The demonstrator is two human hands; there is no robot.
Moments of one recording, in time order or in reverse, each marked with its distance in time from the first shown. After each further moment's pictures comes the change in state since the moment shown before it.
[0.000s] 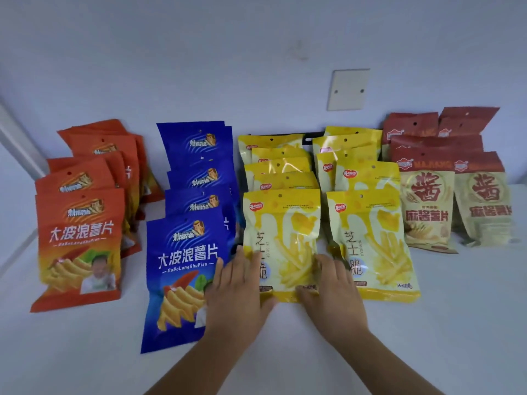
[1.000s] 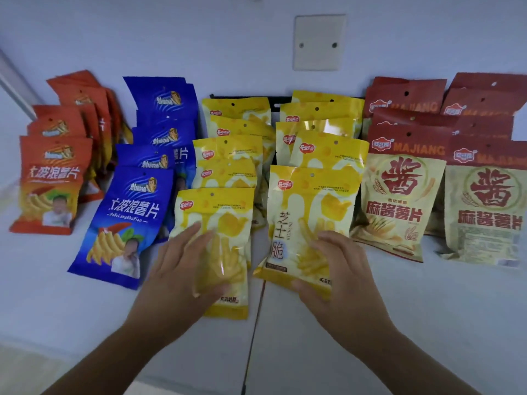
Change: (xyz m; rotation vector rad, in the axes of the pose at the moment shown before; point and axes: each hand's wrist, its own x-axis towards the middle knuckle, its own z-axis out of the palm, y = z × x) left_hand -0.032 0.113 -0.012 -0.195 0.132 -0.182; right_hand 0.039 0.159 -0.109 0.256 -0.021 -0.529
